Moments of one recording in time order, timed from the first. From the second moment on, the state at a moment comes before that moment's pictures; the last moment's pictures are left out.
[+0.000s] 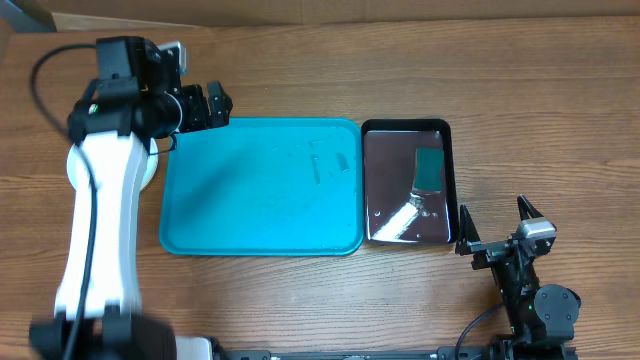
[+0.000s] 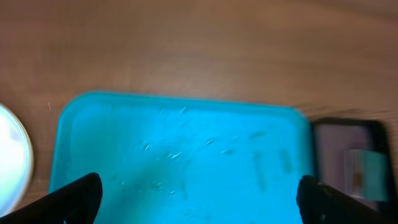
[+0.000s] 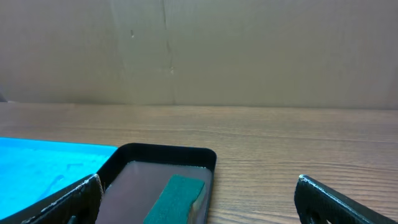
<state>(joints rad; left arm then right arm) 0.11 1.58 1.53 -0.88 0.30 -0.09 -0.01 0.01 0.02 -0.02 -0.17 0.04</state>
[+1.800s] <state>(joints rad) 0.08 0.20 0.28 0.06 0.29 -0.21 -0.01 0.01 0.02 -0.02 -0.17 0.04</state>
